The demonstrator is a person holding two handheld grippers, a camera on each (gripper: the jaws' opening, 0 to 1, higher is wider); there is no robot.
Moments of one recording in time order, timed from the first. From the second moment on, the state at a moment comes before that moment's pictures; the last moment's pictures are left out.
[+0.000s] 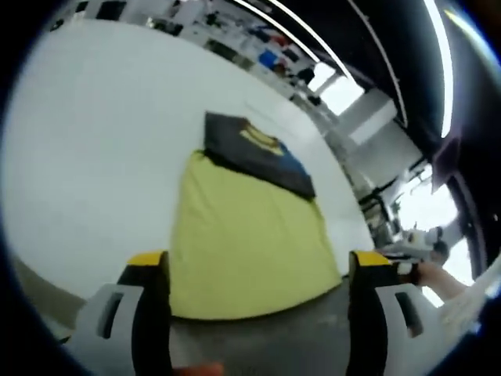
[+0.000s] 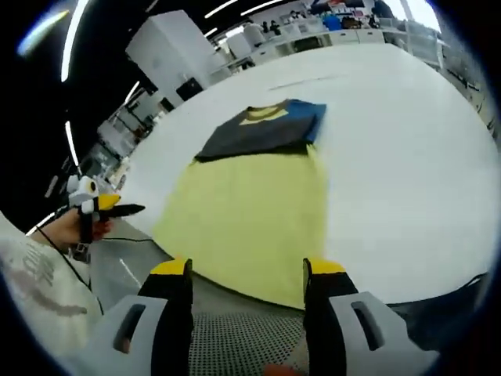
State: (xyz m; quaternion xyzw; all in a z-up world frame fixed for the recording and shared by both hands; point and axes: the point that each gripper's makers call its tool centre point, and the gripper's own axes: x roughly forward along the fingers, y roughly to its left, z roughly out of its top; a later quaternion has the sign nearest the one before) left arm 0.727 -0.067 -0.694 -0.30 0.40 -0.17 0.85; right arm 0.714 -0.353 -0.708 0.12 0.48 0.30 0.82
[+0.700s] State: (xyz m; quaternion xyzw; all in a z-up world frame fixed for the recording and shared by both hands) left arm 0.699 -0.063 -0.748 -0.37 0.53 -0.14 0.75; right arm 0.698 -0.385 -0.776 0.16 0.62 0.26 0.72
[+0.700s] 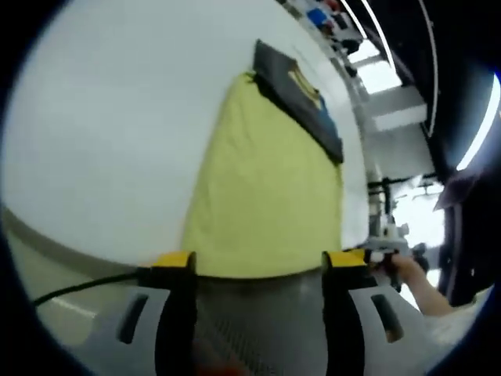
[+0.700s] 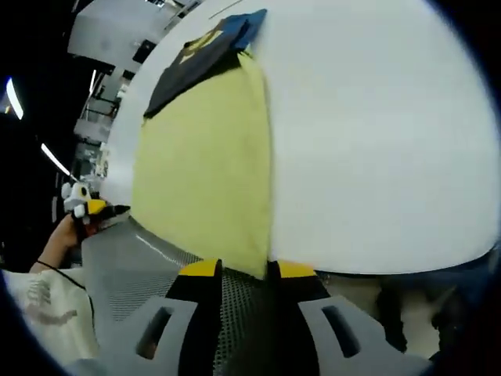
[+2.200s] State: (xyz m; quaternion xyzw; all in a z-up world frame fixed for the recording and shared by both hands) left arm 0.682 -0.046 -0.749 -0.26 0.54 -0.11 0.79; right arm 0.699 -0.385 -0.769 0.16 0.60 0.26 0.74
